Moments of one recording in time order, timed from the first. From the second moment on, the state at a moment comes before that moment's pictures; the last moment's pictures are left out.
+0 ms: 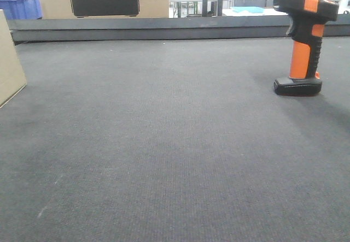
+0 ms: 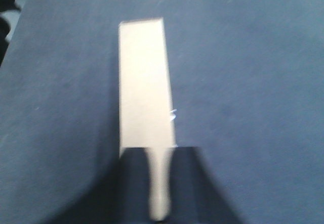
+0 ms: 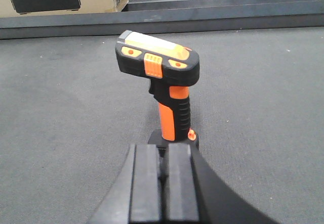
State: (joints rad) left arm 0.15 1.20 -1.38 -0.07 0.96 0.08; right arm 0.02 0.70 -0.35 0.09 -0.09 0.05
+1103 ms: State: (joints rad) left arm 0.15 0.42 -0.34 -0.26 0.06 0.08; right arm 0.02 0.17 -0.35 0.01 0.32 0.05
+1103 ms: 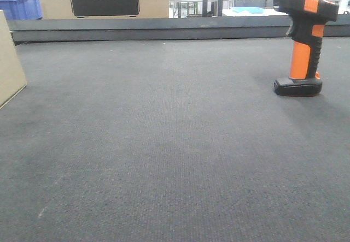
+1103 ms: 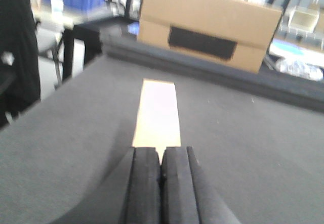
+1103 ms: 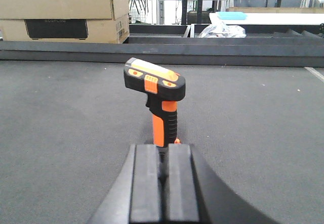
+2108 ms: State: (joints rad) left arm 0.15 0.21 -0.31 -0.23 0.10 0.08; right arm 0.02 0.16 -0.35 0.02 0.35 0.05
